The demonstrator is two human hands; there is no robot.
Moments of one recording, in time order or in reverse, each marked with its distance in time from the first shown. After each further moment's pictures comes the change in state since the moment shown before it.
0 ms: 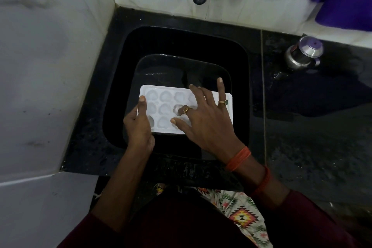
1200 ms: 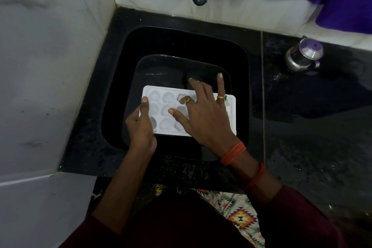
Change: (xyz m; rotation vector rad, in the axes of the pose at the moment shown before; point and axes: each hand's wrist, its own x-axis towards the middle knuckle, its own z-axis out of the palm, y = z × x) left_hand -0.006 -0.001 0.005 -0.010 -0.037 0.002; right_hand 0.015 0.004 0.010 0.008 0.119 0.060
